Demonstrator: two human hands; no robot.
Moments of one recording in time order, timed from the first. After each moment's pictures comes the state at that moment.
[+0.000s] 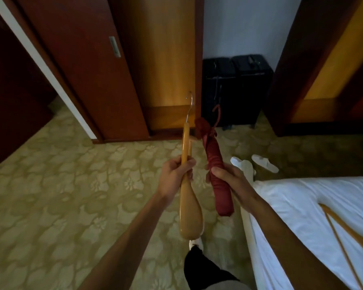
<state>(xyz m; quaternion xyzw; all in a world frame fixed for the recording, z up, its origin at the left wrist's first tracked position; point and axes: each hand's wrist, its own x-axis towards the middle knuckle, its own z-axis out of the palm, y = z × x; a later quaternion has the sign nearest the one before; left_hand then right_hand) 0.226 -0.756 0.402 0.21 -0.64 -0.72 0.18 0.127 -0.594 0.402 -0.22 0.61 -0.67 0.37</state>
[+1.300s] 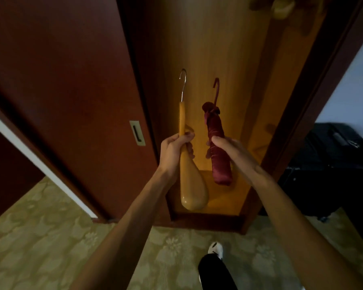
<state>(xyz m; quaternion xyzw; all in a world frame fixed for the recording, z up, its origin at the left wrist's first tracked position) -0.324 -1.505 0.512 0.20 -0.60 -0.72 0.27 -0.430 -1.355 0.520 -0.33 0.65 -0.61 0.32</state>
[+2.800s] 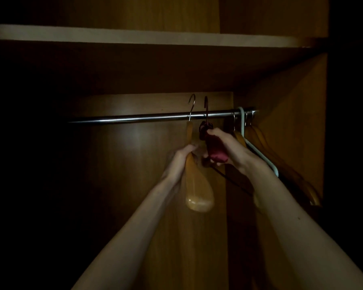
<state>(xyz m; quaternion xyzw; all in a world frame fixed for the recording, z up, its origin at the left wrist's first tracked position) -0.765 -1.706 0.797 -0.05 -0.68 -0.69 0.26 -0.838 -1.551 0.832 -0.32 0.72 -0.62 0.03</state>
